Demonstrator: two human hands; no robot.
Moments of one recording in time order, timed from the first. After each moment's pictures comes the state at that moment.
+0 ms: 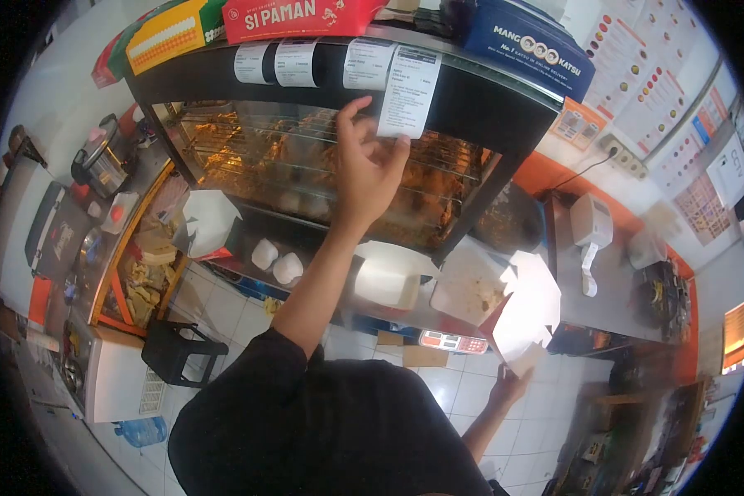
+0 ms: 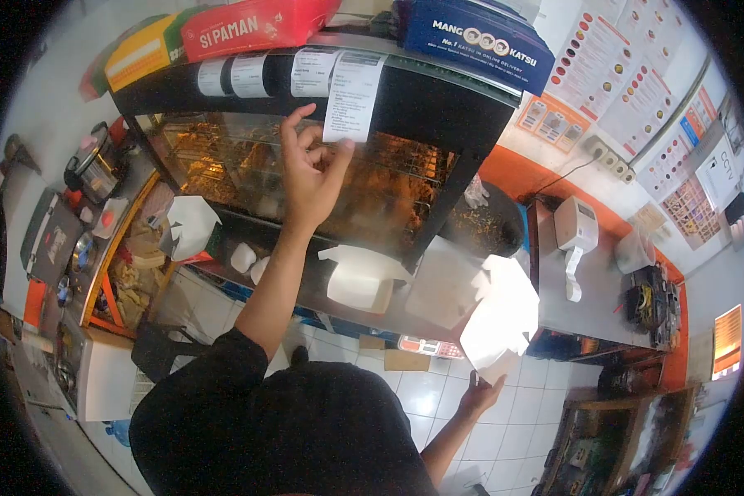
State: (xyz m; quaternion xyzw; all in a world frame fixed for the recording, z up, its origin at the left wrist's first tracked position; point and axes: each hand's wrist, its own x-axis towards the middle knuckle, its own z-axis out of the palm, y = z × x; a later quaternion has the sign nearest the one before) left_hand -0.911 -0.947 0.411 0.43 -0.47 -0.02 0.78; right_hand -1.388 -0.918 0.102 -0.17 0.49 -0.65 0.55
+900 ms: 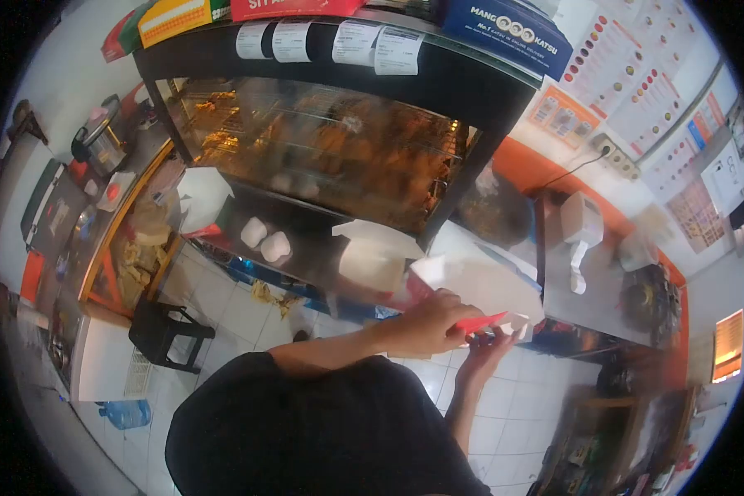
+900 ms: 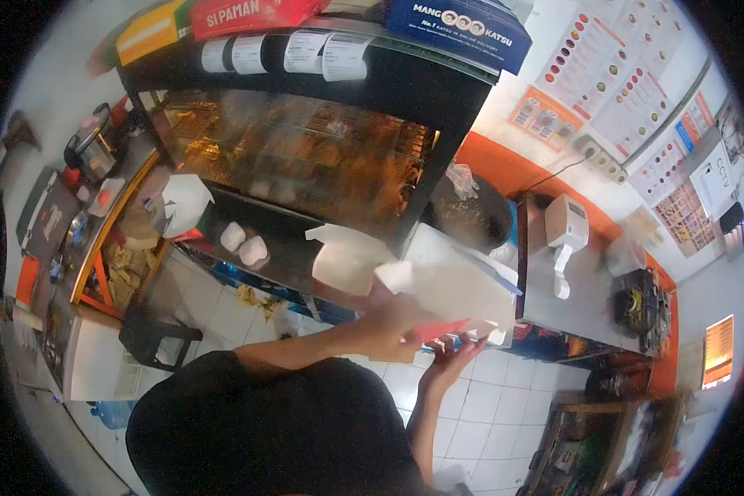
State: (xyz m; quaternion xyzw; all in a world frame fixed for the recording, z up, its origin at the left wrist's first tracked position) left_hand -1.110 -0.866 0.283 0.46 -0.75 -0.20 0.44; right_hand -1.266 -0.877 0.244 -0.36 0.40 -0.66 0.52
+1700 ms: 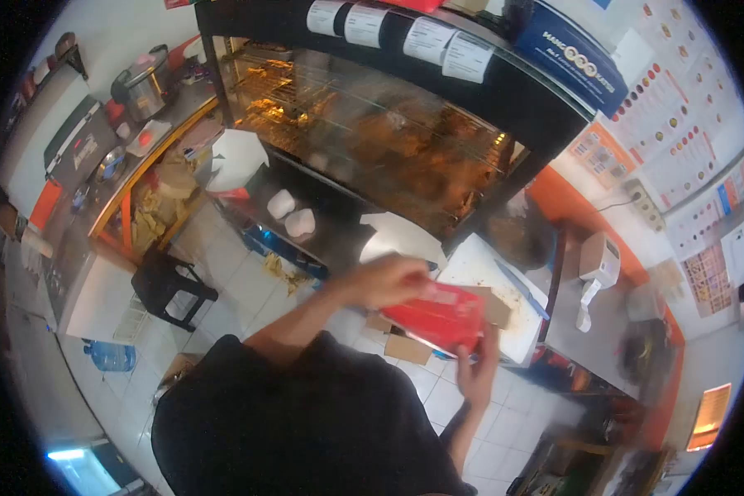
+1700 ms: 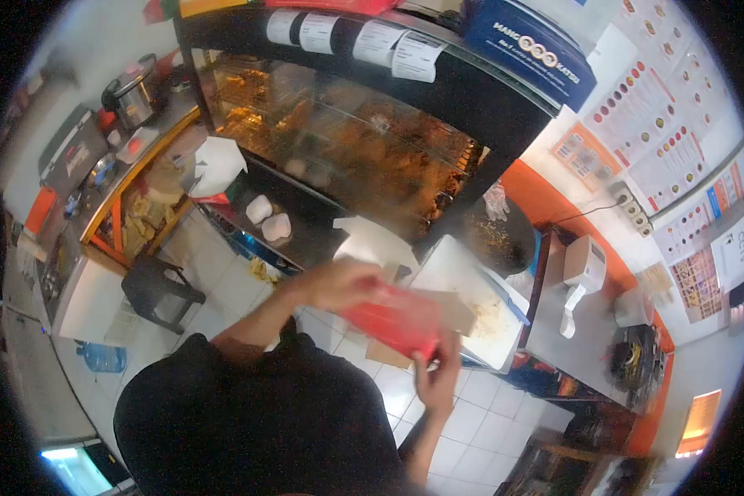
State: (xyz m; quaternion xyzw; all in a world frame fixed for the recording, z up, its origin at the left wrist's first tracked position) left_hand -1.001 -0.822 0.307 0.56 -0.62 -0.36 0.41; right_hand -1.283 -0.888 0.257 -0.77 0.29 -0.38 0.42
